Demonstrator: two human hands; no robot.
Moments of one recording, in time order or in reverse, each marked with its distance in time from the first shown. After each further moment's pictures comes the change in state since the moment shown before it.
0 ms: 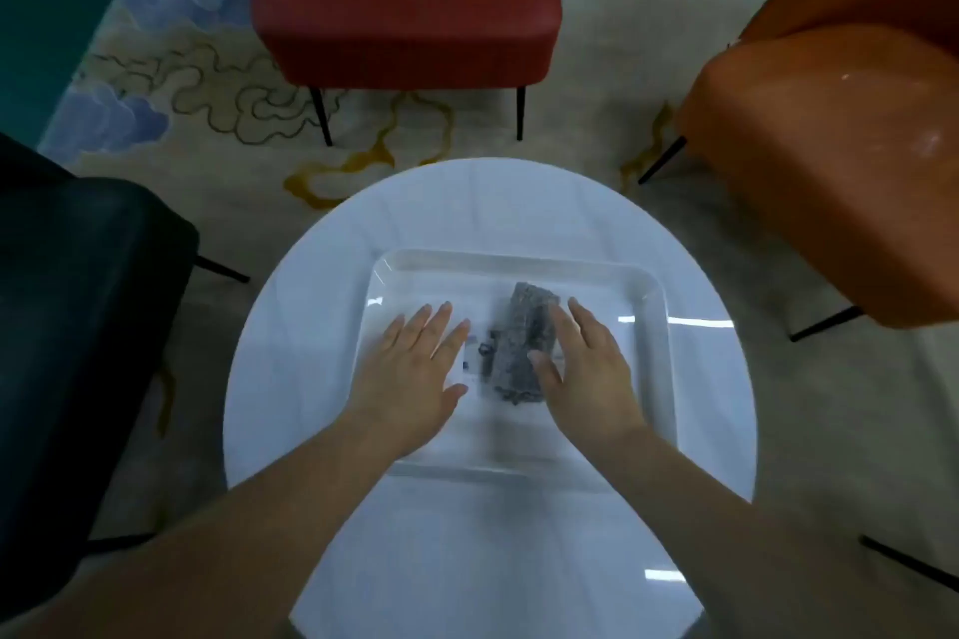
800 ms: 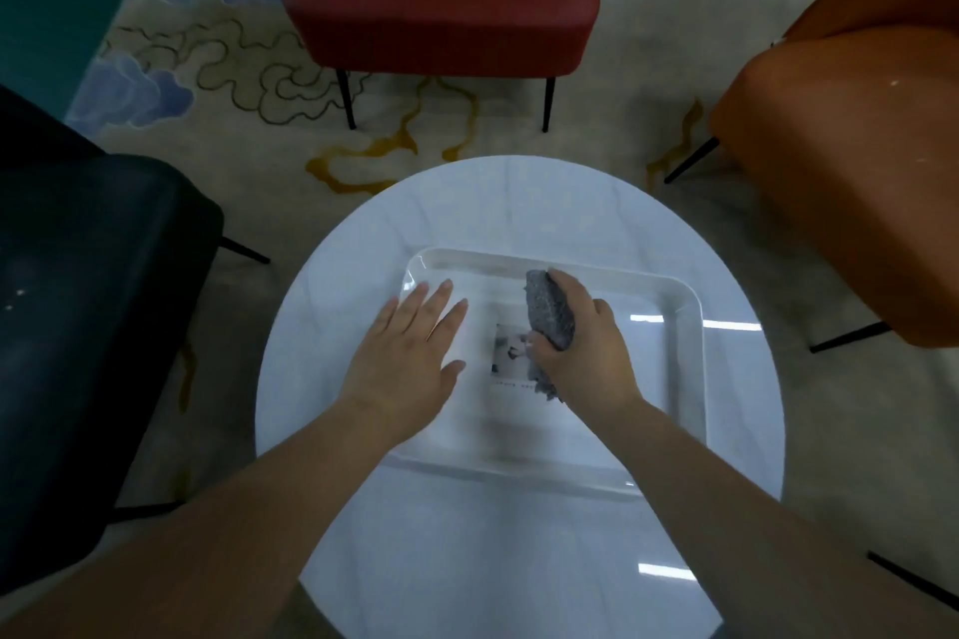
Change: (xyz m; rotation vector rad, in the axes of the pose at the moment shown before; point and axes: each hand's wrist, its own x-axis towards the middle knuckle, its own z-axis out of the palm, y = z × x) left_hand -0.005 -0.034 -0.012 -0.032 0.109 -0.059; right_hand 0.035 -0.038 0.001 0.449 -0.024 0.090
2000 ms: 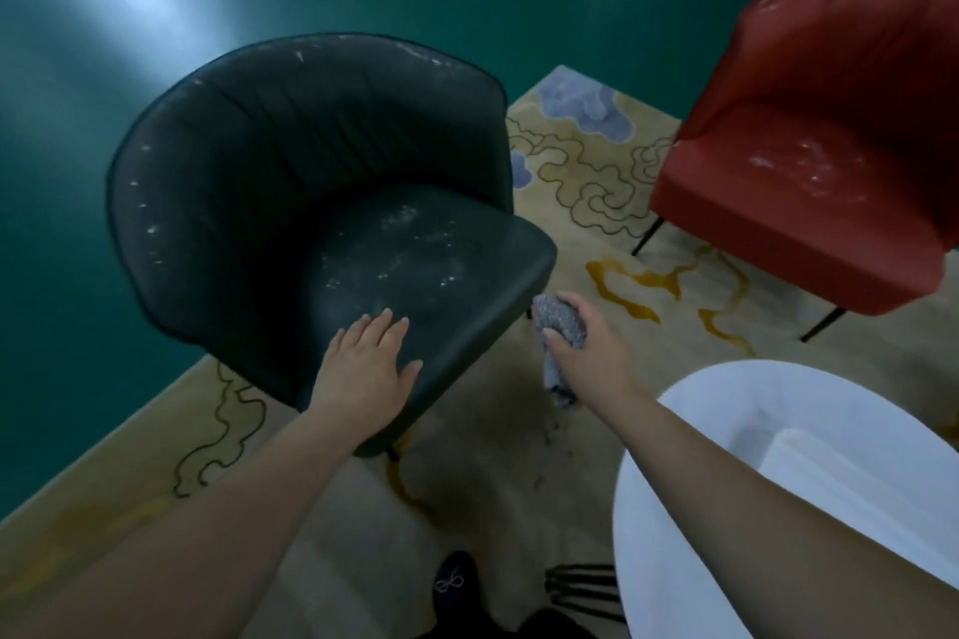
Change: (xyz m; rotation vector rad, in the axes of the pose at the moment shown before) left_hand -0.376 -0.331 -0.097 -0.246 0.113 -0.880; right_hand -0.124 -0.368 0.271 -0.149 -0.334 -0.440
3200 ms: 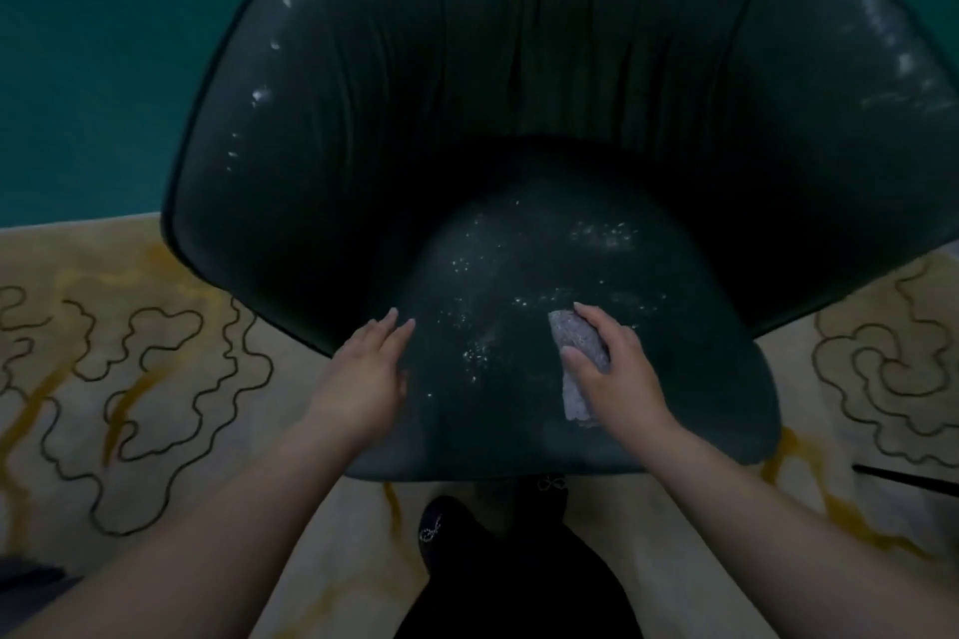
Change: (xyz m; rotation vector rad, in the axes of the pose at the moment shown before) left_hand 0.171 -0.141 0.132 -0.388 -0.087 -0.705; right_hand 0.324 -0.035 0.251 -0.138 -0.792 -0.234
